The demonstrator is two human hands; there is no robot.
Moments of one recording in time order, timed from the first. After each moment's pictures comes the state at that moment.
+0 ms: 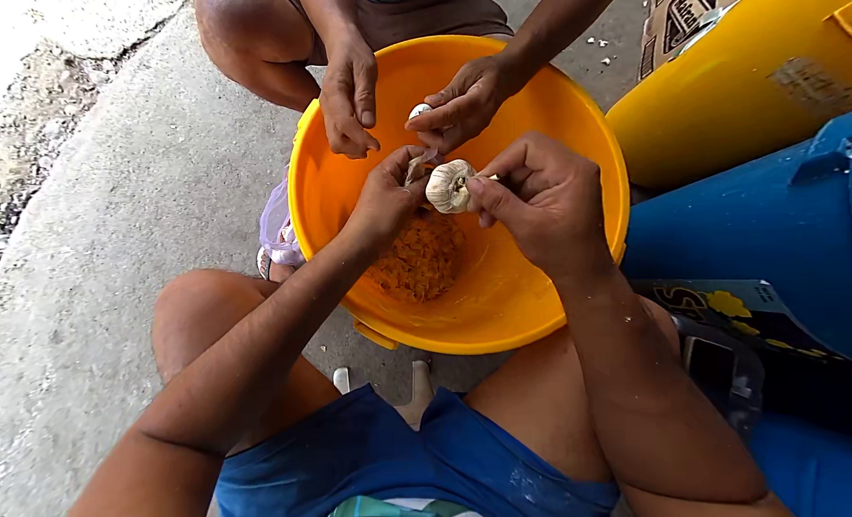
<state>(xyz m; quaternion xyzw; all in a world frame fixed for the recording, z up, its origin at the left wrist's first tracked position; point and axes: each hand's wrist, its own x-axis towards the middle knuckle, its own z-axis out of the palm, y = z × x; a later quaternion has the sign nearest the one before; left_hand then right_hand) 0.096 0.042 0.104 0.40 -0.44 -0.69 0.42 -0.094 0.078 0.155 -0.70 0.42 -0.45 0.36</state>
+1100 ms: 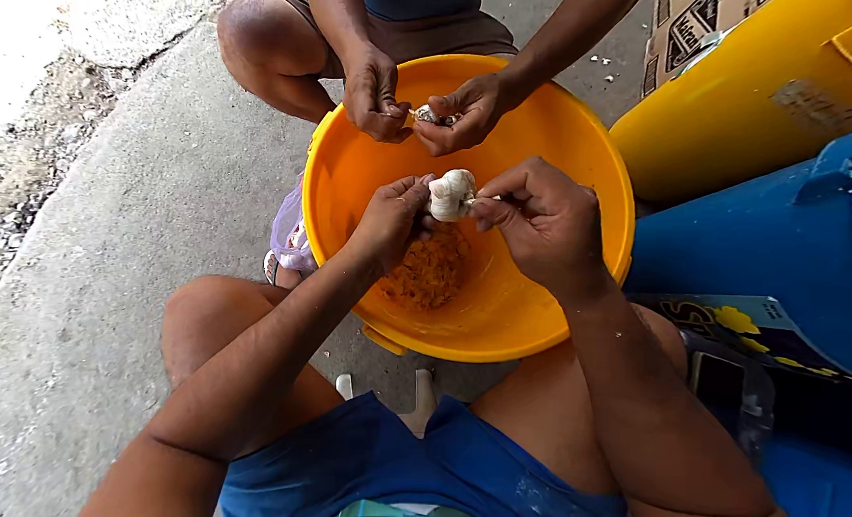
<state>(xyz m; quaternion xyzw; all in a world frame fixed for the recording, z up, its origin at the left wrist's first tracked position) 0.101 0.051 0.115 0.43 -0.32 -0.75 0.40 -0.094 0.081 0.150 -0.77 0.40 -0.43 0.25</state>
